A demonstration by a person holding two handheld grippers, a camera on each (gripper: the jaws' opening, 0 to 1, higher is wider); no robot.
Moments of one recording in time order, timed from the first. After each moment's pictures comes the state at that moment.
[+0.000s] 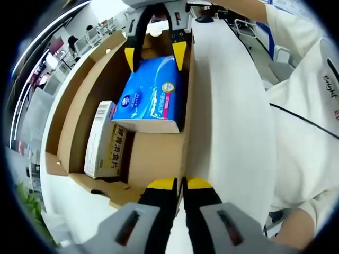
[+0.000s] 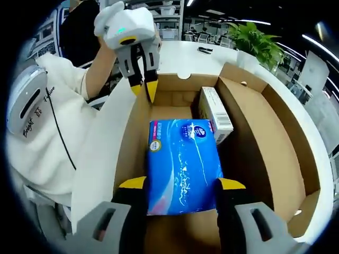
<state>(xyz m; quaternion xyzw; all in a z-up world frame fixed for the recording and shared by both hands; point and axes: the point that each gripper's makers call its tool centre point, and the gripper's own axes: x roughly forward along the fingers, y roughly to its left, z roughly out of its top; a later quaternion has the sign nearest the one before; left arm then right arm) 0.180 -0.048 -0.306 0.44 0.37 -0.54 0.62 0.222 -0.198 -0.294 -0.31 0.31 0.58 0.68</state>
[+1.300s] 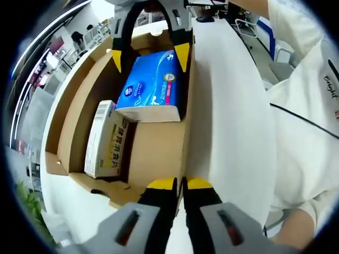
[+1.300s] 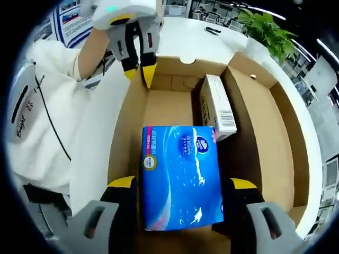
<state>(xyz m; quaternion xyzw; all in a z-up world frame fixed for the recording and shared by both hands) 0.180 -0.047 -0.306 0.44 0.38 -0.54 0.62 0.227 -0.186 -0.303 -0.40 0.39 0.55 0.63</state>
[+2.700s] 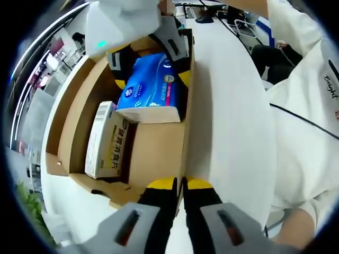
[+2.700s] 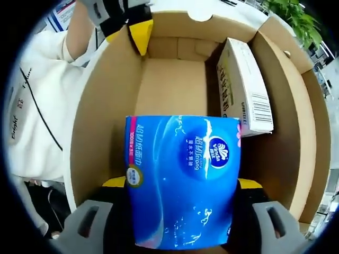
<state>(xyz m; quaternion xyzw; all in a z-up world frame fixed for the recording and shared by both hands) 0.180 -0.048 -0.306 0.44 0.37 -0.54 0.62 0.226 -0.183 -0.348 -0.46 0.45 0.53 0.55</state>
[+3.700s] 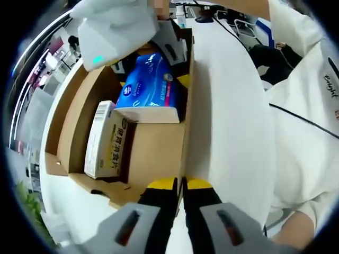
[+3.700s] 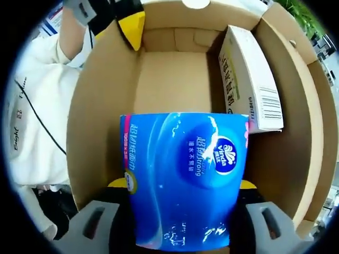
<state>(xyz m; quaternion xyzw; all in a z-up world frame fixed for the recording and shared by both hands) 0.179 -0.048 -0.306 0.43 0.37 -0.54 0.62 0.233 -0.186 -0.343 -0.44 0.48 0.53 0.54</state>
